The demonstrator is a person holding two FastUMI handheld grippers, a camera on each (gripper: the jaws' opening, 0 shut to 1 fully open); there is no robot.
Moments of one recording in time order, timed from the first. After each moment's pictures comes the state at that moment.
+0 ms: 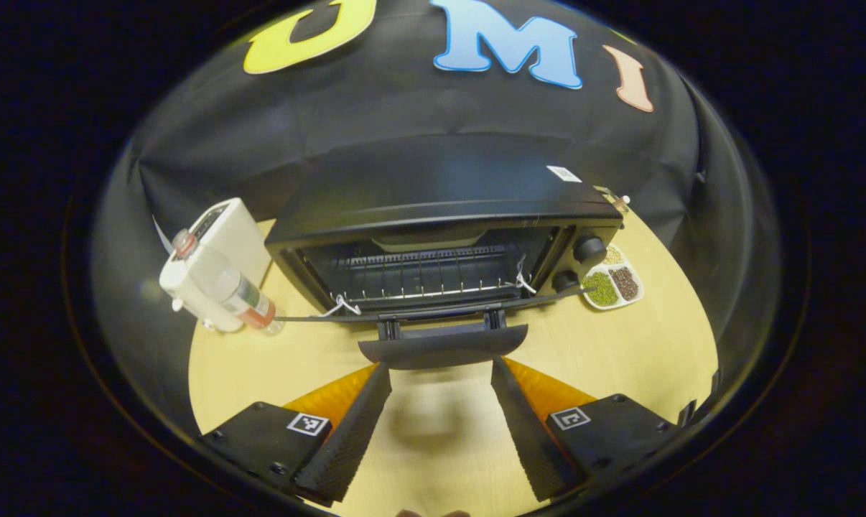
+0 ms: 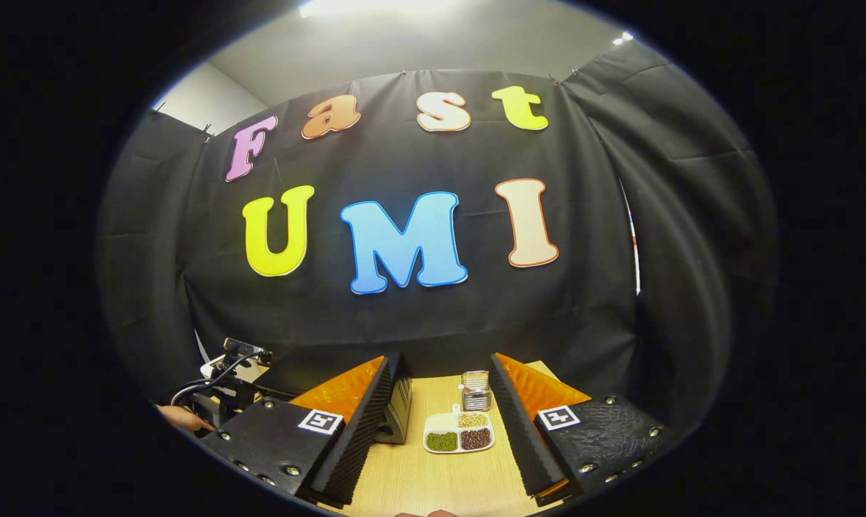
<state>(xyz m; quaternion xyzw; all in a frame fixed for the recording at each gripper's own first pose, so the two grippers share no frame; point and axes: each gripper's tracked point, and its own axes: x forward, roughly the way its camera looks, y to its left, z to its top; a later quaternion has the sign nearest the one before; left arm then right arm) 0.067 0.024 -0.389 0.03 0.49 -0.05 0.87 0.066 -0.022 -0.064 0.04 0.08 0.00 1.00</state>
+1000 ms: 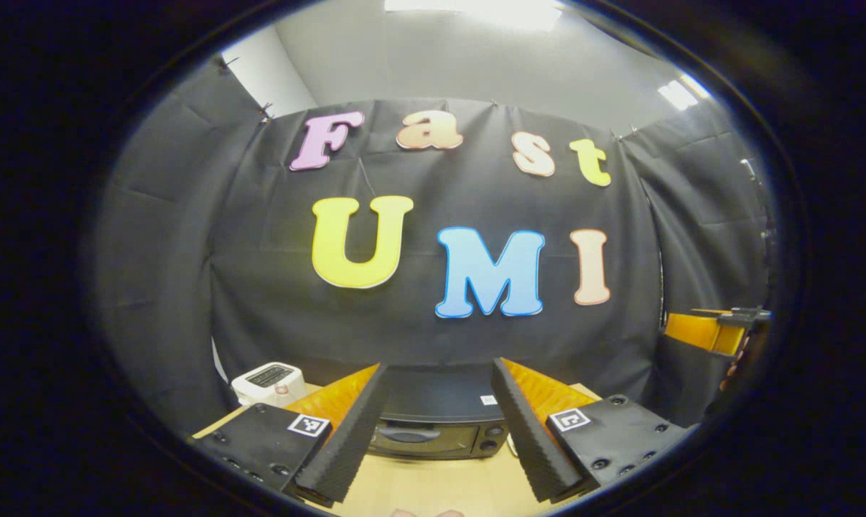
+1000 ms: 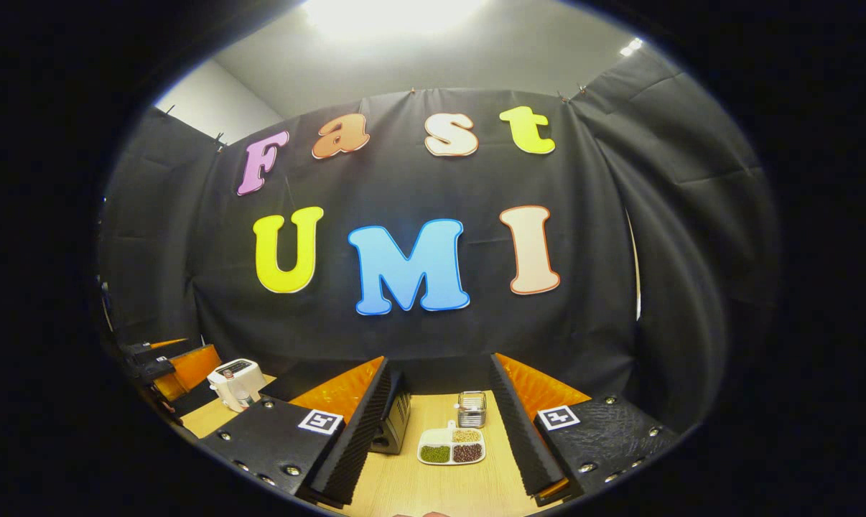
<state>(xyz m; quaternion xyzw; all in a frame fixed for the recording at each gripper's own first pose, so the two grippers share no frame) 0.012 -0.012 -0.061 -0.03 0.05 0.01 1.00 0.057 -0.035 -0.013 0.02 0.04 0.03 1.00</state>
